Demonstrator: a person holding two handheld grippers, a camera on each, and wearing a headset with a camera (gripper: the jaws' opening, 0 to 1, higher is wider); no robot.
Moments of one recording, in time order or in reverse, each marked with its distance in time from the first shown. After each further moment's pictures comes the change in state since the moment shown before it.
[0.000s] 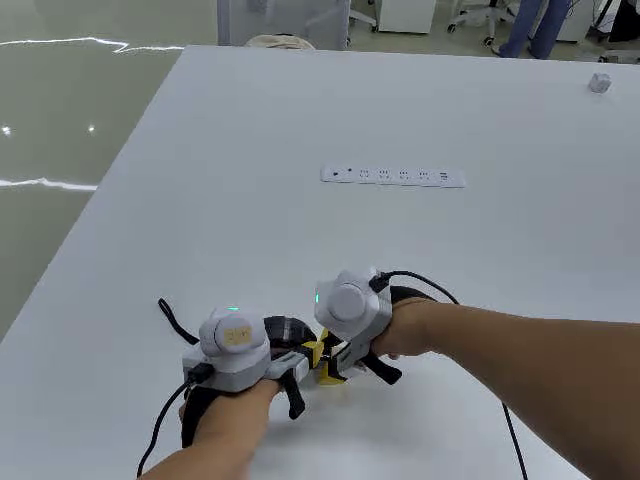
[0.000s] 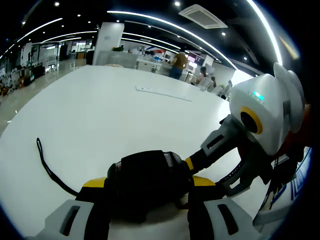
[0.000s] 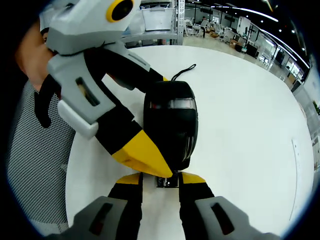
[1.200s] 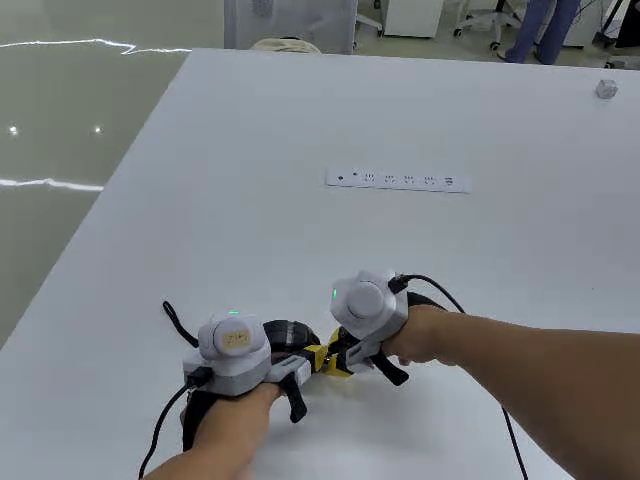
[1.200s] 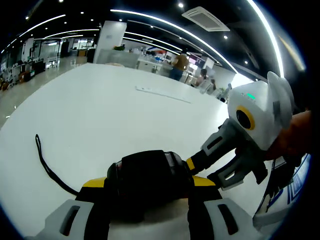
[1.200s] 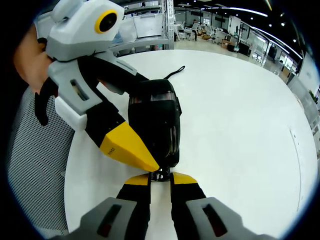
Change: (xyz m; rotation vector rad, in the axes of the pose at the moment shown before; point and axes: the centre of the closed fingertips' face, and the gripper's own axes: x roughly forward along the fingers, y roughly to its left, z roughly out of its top) left arm 0.001 0.001 0.000 -0.033 -0.001 -0.018; right arm 0.001 -0.011 0.000 0.069 -0.055 0.001
